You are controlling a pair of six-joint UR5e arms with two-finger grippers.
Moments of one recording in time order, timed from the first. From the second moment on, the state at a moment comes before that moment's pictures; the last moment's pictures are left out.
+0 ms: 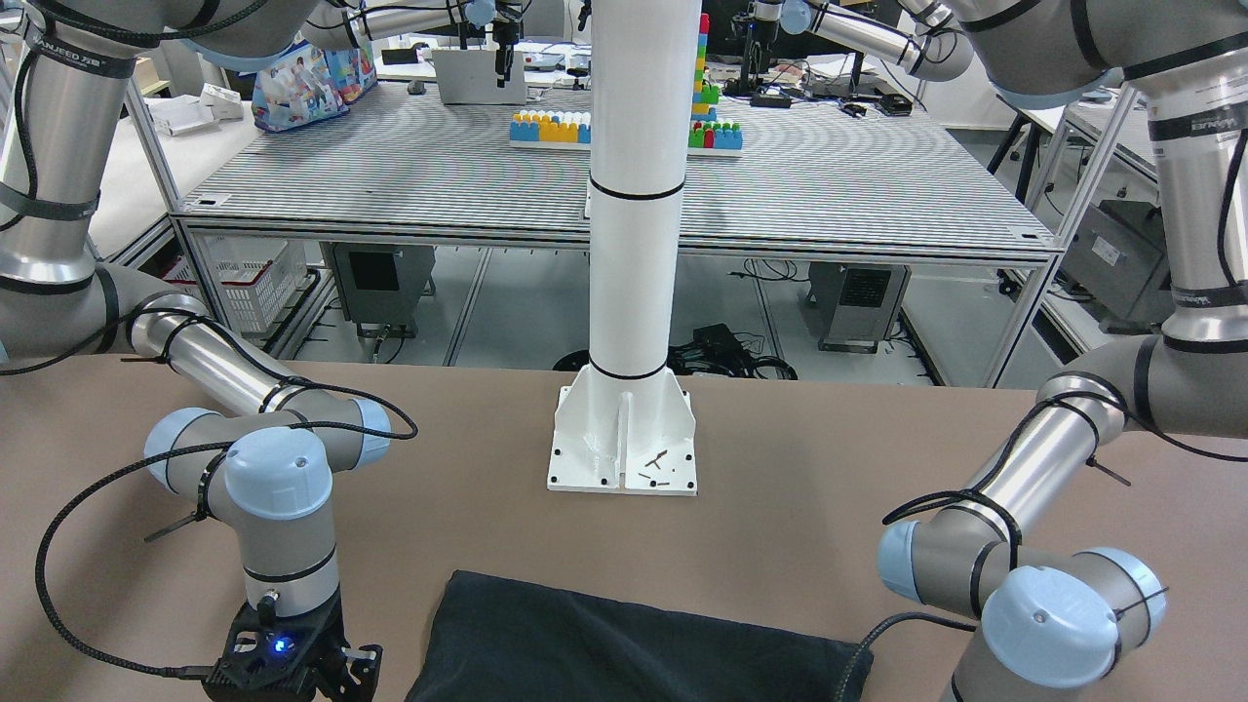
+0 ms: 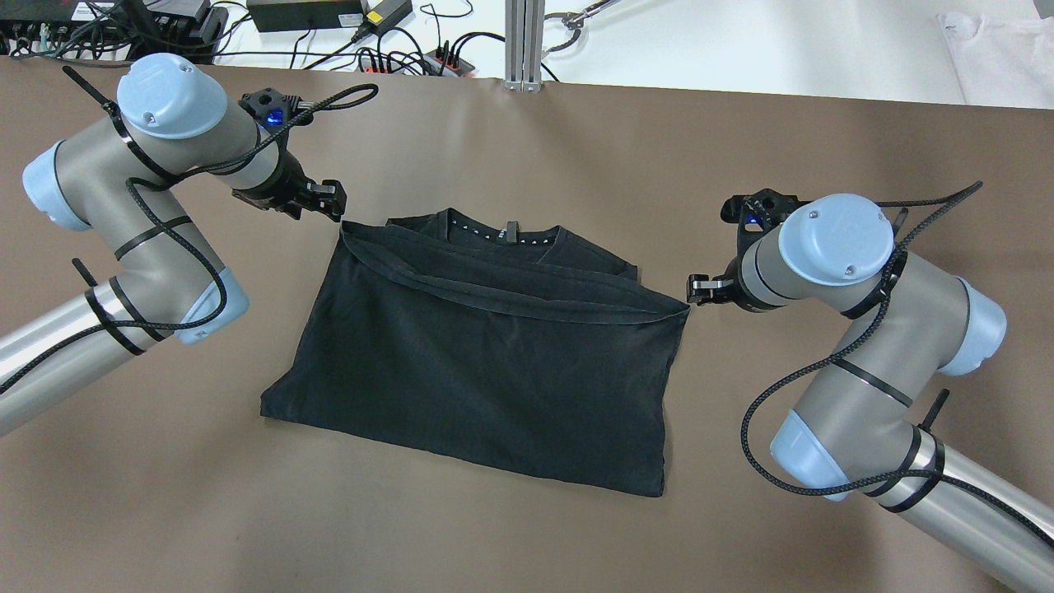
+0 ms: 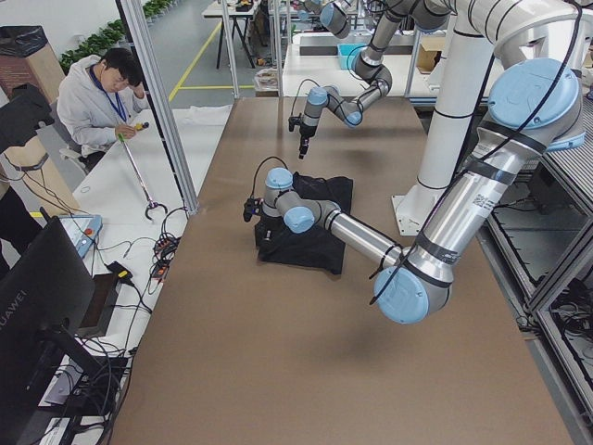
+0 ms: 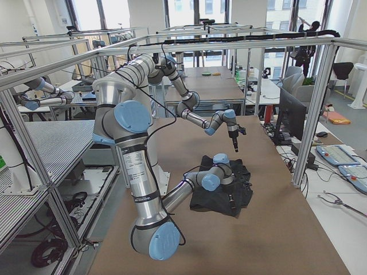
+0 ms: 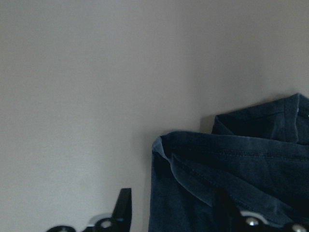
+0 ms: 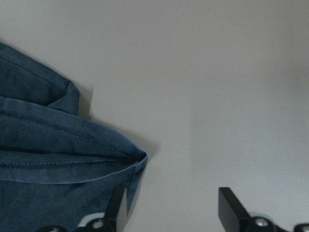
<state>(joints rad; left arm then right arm) -0.92 -2.16 -1.49 -1.90 -2.03 -0.92 0.77 -1.18 1.82 -1.45 1.82 1.02</state>
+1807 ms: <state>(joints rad) -0.62 -1.72 -1.72 -2.30 -1.98 -1.04 0.73 -1.18 1.85 -1.45 1.81 1.03</state>
